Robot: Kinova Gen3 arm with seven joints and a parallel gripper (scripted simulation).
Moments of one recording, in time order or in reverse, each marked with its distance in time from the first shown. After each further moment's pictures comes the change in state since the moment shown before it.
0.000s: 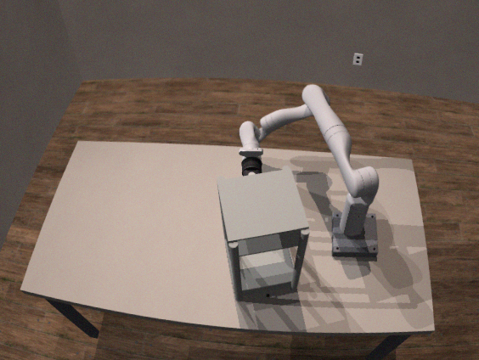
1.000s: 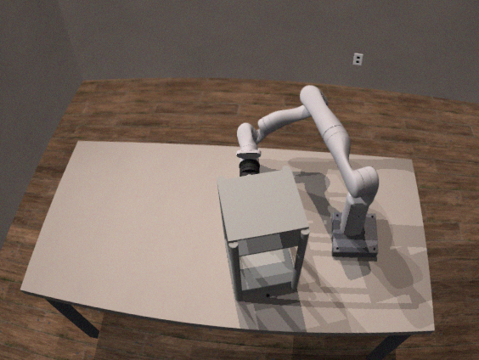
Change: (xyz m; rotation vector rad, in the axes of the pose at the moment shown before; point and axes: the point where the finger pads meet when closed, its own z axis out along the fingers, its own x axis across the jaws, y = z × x) arm 0.008 0.001 0.009 -0.001 -0.004 -0.001
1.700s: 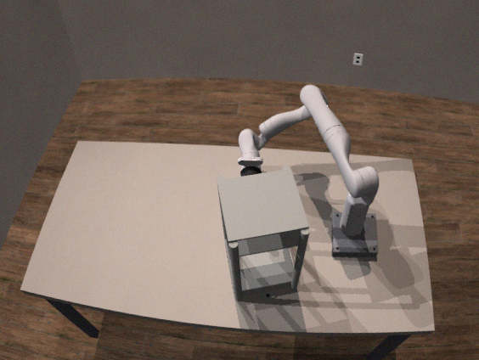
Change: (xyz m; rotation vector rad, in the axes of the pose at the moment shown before) arm -0.005 0.001 0.036 -0.003 0.005 -0.001
